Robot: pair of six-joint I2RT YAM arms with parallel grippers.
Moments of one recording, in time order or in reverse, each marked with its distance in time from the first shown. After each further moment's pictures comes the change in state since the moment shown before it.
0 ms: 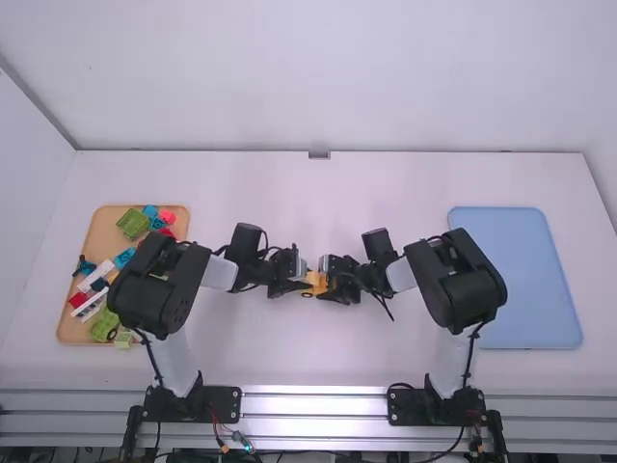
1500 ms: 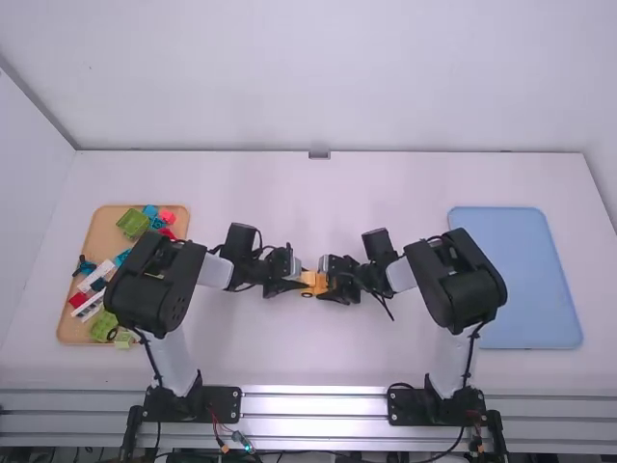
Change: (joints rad) left arm 0.033 0.000 0.001 -0.037 0.035 0.037; right arm 0.000 0.000 0.000 0.000 0.000 0.000
